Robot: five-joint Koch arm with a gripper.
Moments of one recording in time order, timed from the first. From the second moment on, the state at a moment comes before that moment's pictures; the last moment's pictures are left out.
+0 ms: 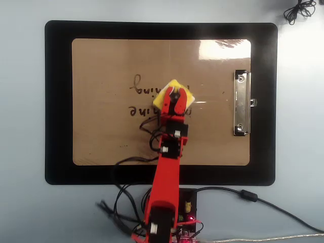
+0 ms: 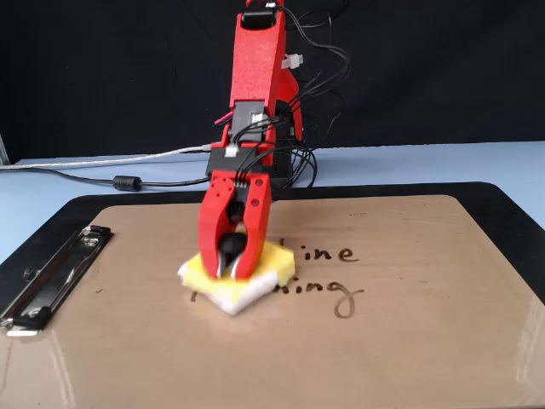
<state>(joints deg) 7.0 87.9 133.3 -11.4 -82.7</state>
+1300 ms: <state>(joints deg) 12.0 89.8 131.0 2.9 -81.6</state>
